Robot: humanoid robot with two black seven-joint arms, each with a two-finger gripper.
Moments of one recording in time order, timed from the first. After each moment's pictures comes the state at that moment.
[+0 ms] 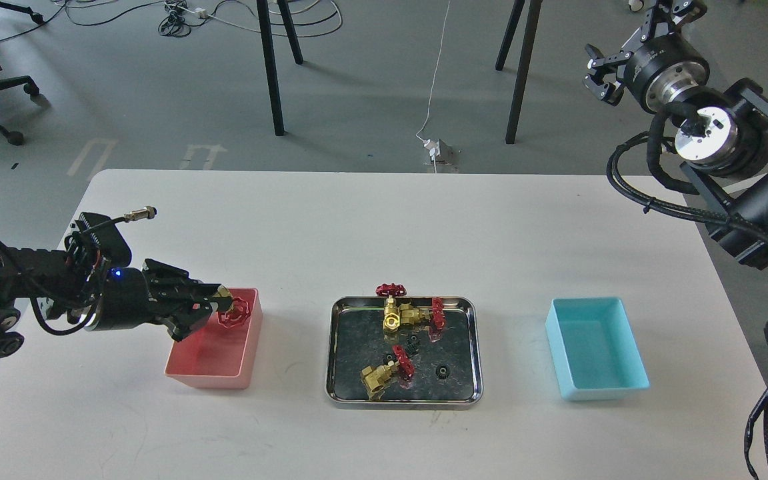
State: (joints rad) left arm -1.28 0.76 0.79 -1.21 1.43 0.32 -0.49; right arm 1.03 -0.35 0.71 0.69 0.05 -0.02 0.09
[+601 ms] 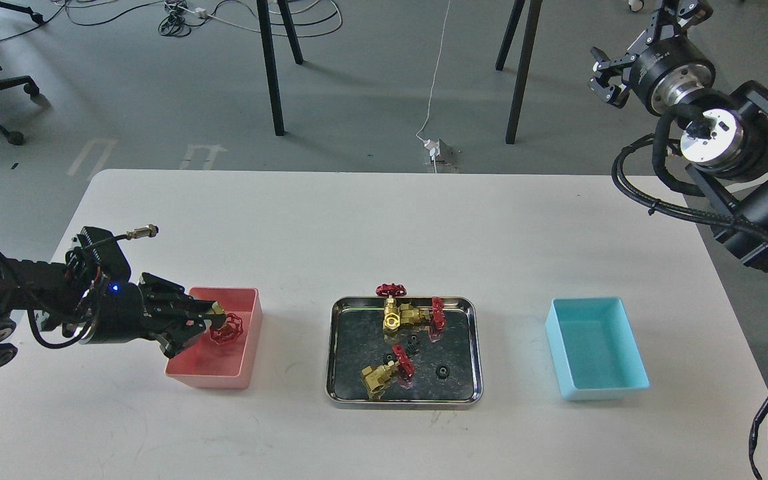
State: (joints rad) left arm -1.26 0.76 0.80 -1.19 1.50 0.32 -0.49; right arm 1.02 -0.37 0.71 0.69 0.05 -0.02 0.09
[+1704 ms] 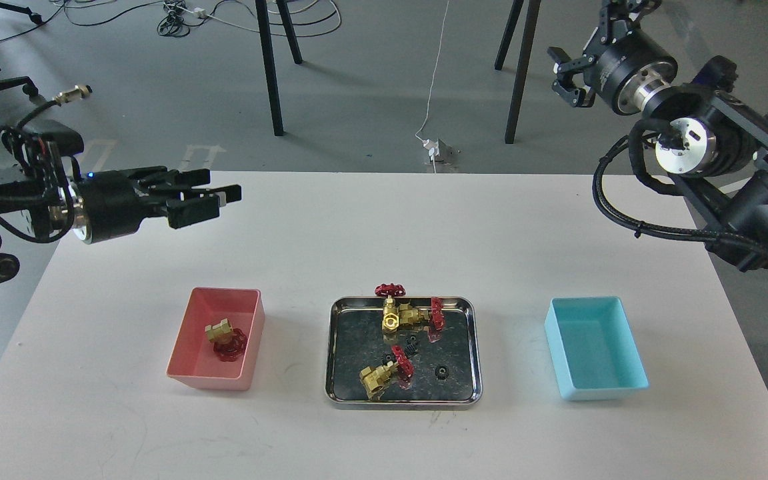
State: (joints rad) left arm -1.26 0.93 0.22 -1.32 1.07 0.04 -0.49; right arm 1.07 -0.40 0.56 0.88 -0.28 0.12 0.09
